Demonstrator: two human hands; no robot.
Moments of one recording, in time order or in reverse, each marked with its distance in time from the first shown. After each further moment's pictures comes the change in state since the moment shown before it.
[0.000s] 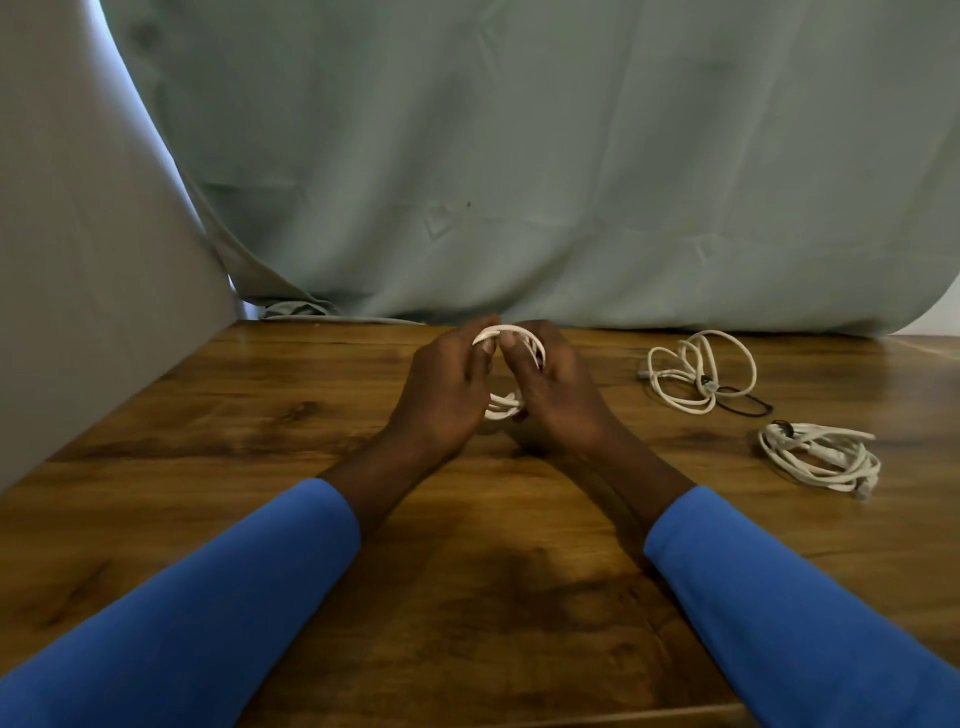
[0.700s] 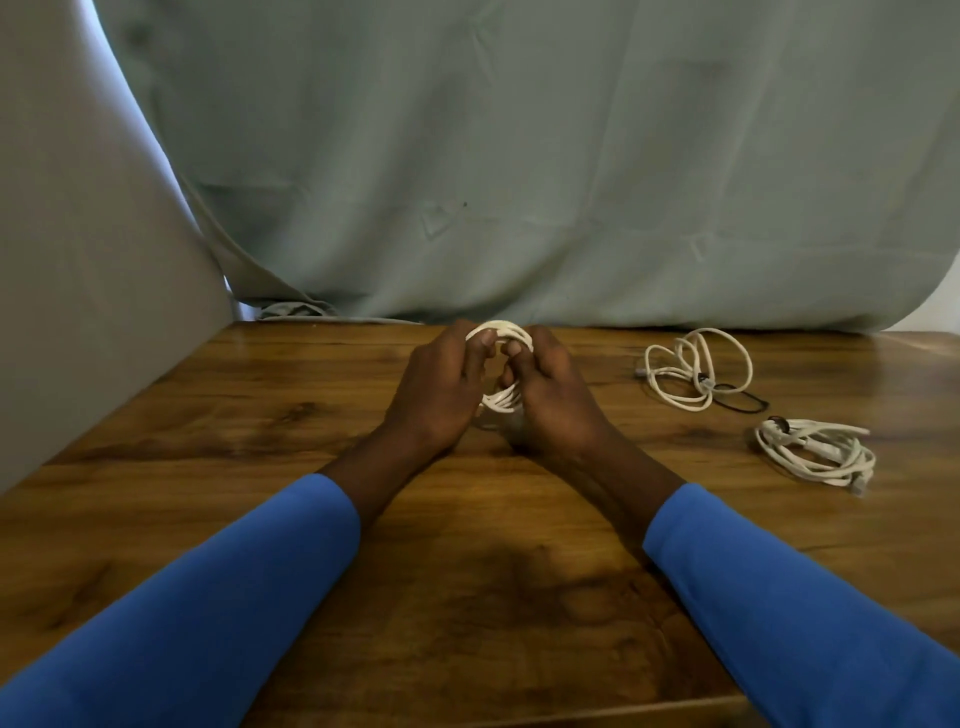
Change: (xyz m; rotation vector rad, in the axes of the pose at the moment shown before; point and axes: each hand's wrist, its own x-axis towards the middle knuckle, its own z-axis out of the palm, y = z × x) left_hand 0.004 -0.006 -0.003 0.071 -0.044 -0.054; right_hand -0.004 -0.002 0.011 0.074 0.030 0.128
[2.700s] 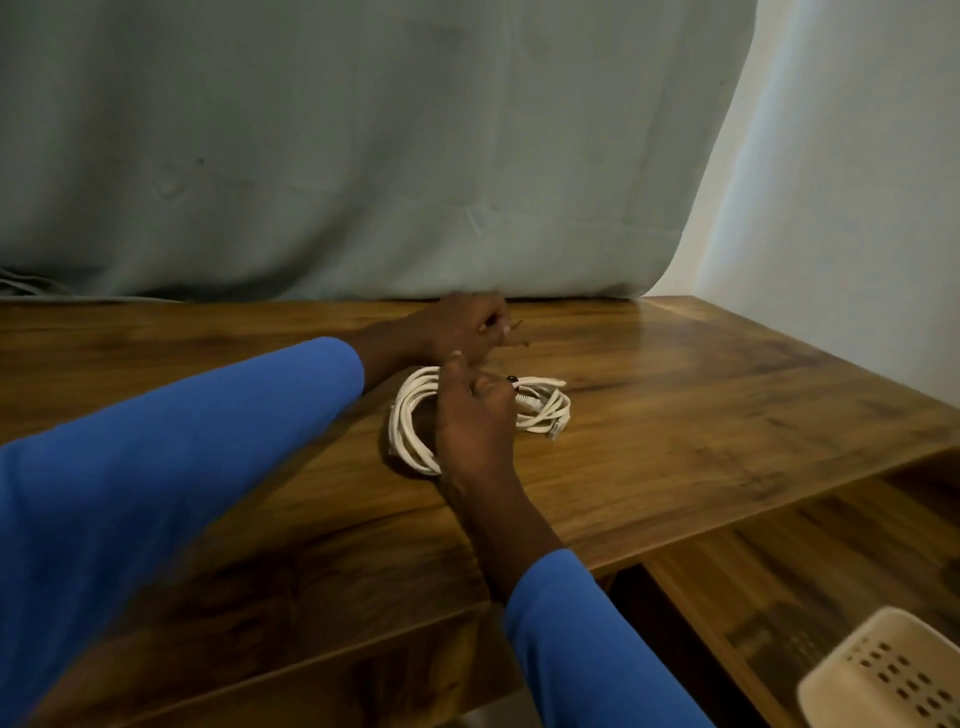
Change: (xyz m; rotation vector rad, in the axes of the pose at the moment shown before) left_hand 0.078 0.136 0.217 0.045 -0.643 0.364; right_hand -0.081 0.012 -0.148 0.105 0.527 0.267
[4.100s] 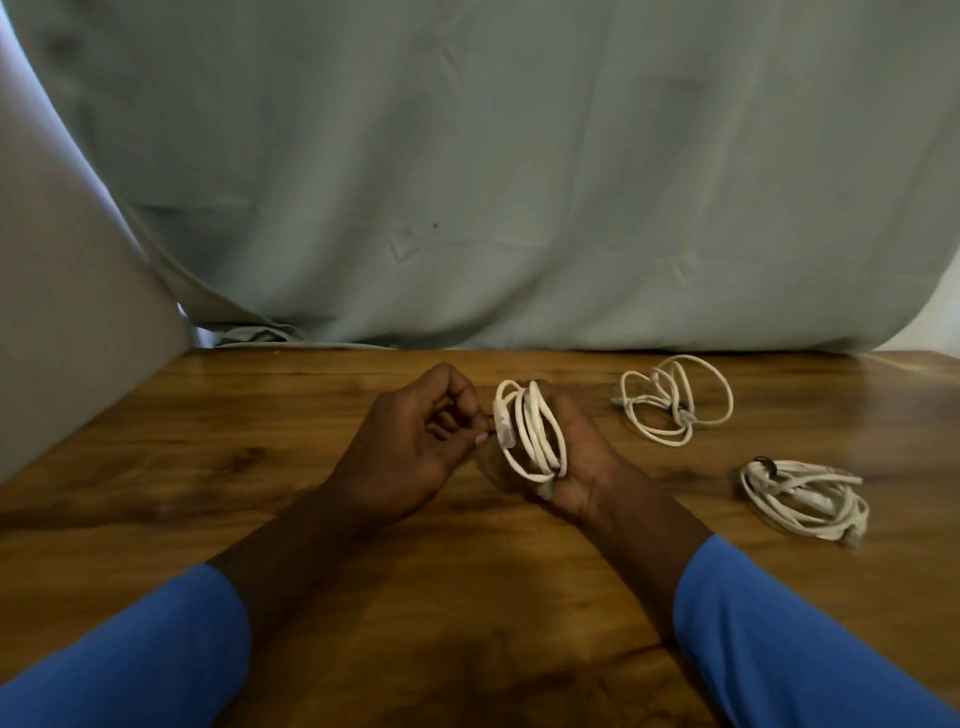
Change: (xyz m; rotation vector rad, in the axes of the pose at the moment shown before) left_hand -0.233 -0.081 -0.110 -0.214 0.486 -0.174; right_hand 0.029 -0.002 0.145 0.530 -0.686 0.681
